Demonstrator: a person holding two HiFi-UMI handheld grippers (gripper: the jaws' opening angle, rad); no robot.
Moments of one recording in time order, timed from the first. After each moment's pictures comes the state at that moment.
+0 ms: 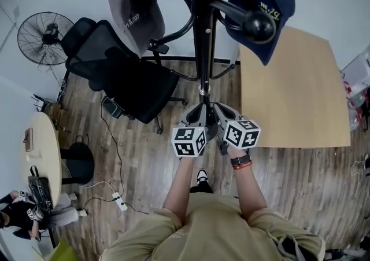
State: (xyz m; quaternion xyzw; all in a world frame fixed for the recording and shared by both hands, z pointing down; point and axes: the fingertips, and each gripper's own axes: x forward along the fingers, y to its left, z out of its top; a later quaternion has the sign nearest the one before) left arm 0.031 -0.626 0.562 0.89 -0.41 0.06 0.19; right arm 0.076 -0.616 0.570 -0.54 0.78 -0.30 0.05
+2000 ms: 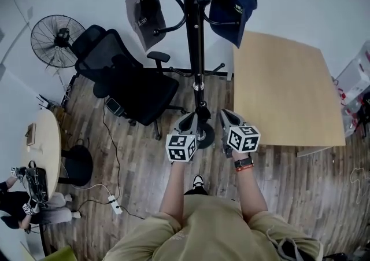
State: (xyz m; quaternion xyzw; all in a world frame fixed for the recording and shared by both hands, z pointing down) left arm 0.007 -0.507 0.552 0.90 -0.41 0.07 0.12; right arm 0.116 -0.492 0.557 -0.58 0.78 -0.23 0.01
